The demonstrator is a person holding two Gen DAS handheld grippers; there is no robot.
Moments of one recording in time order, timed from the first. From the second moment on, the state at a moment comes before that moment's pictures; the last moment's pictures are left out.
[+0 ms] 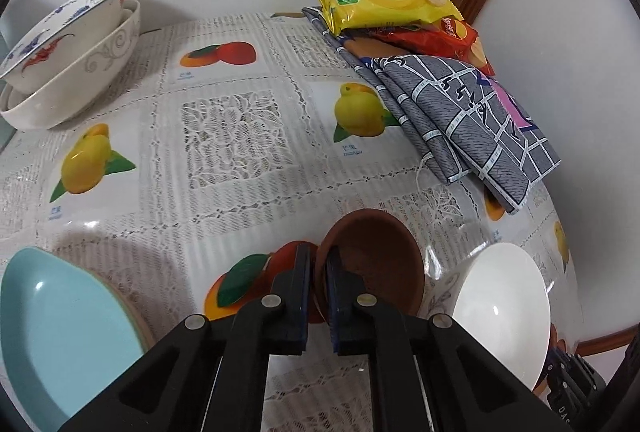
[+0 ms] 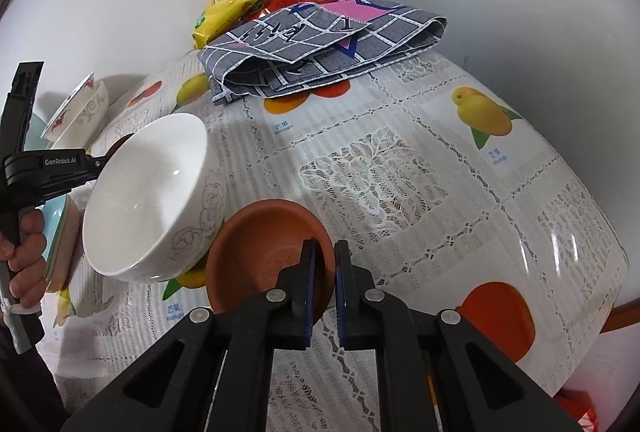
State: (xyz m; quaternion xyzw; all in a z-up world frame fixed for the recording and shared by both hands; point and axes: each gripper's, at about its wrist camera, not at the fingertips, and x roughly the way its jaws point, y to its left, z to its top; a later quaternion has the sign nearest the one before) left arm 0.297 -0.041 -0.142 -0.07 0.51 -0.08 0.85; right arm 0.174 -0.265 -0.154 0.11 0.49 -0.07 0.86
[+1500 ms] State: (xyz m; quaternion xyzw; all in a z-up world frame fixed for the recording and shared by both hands) left arm 0.223 0.026 -0.065 -0.08 0.46 -0.06 0.88; right arm 0.199 -0.200 -0.090 0.08 0.44 -0.05 0.89
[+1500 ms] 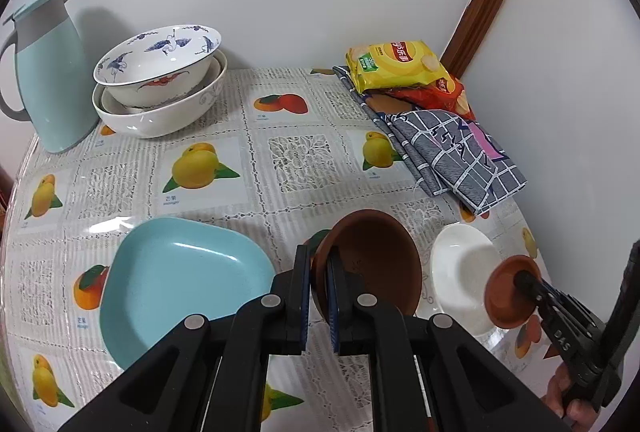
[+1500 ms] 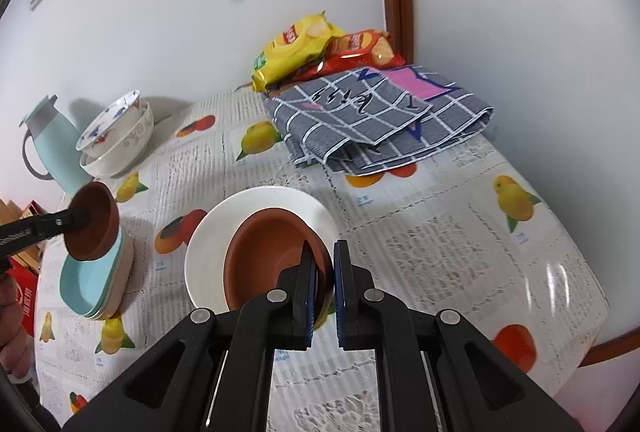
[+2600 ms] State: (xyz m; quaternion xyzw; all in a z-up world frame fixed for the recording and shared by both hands) left arm 0.236 0.019 -0.081 -0.06 0.47 -0.09 0.88; right arm 0.250 -0.161 -0.141 -0.03 0.51 -0.07 0.86
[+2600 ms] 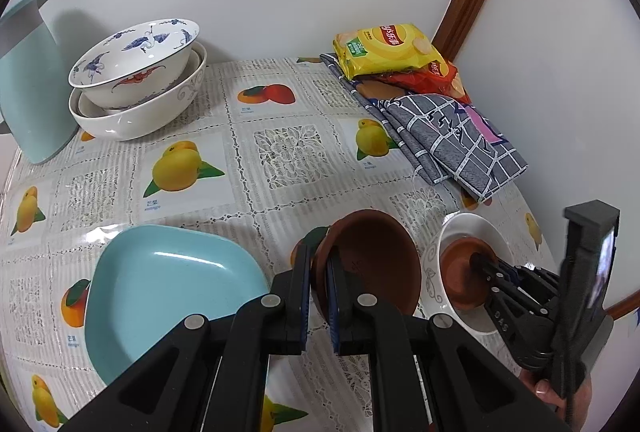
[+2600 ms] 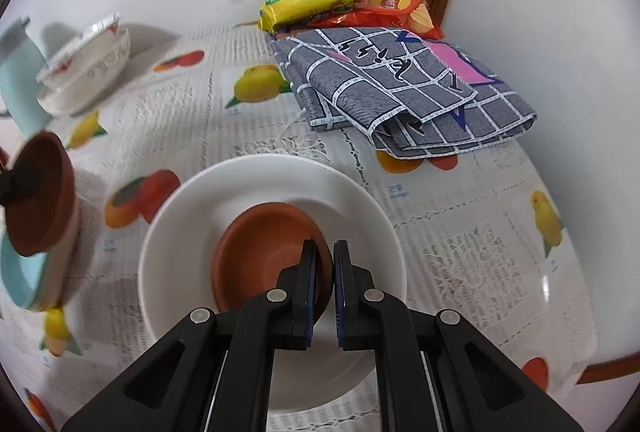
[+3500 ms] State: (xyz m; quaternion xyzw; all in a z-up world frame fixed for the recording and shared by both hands) left arm 0.225 0.035 -0.083 -0.07 0.47 -0.07 0.88; right arm 0.253 -0.151 -0.148 -0.05 0.51 -0.04 0.86
